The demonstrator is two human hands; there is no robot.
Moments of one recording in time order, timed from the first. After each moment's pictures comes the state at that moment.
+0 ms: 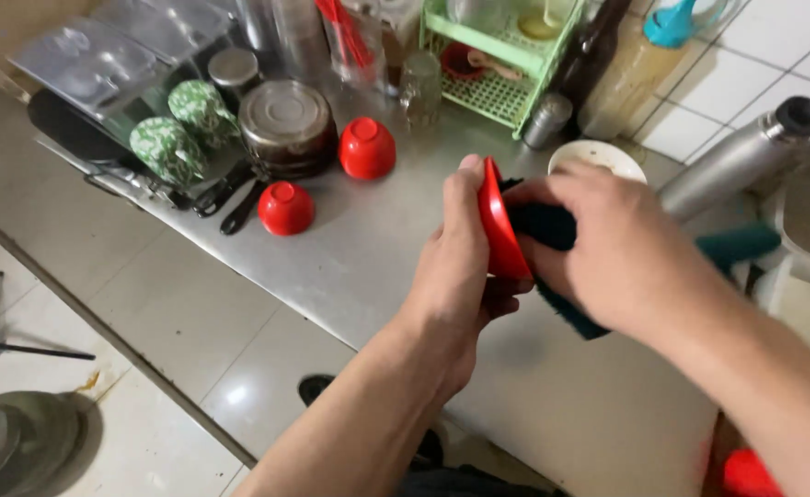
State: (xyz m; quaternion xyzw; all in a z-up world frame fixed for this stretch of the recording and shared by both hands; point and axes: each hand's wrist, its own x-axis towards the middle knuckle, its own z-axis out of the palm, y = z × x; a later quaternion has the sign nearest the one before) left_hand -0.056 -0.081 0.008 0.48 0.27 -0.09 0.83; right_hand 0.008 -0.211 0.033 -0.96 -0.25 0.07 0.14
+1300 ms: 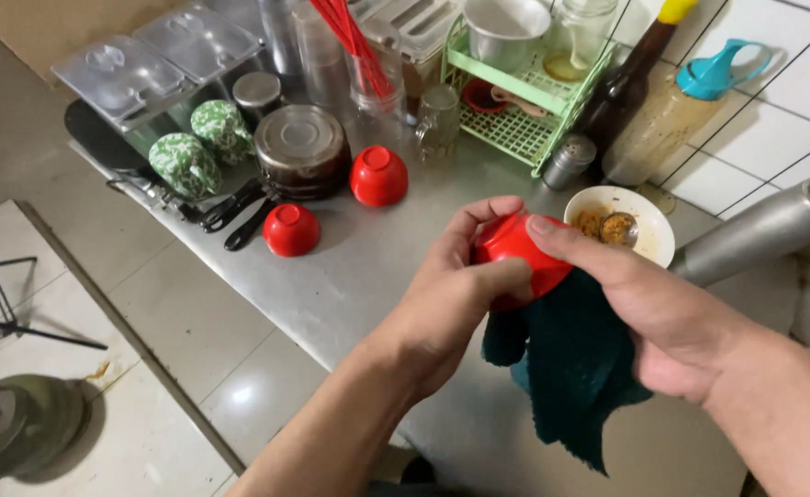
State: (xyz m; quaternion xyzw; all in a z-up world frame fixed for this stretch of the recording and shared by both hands) left_hand -0.018 -0.077 -0.032 0.49 0.09 -0.01 0.87; right_hand 0.057 -0.237 0.009 -0.57 -0.01 0.49 0.66
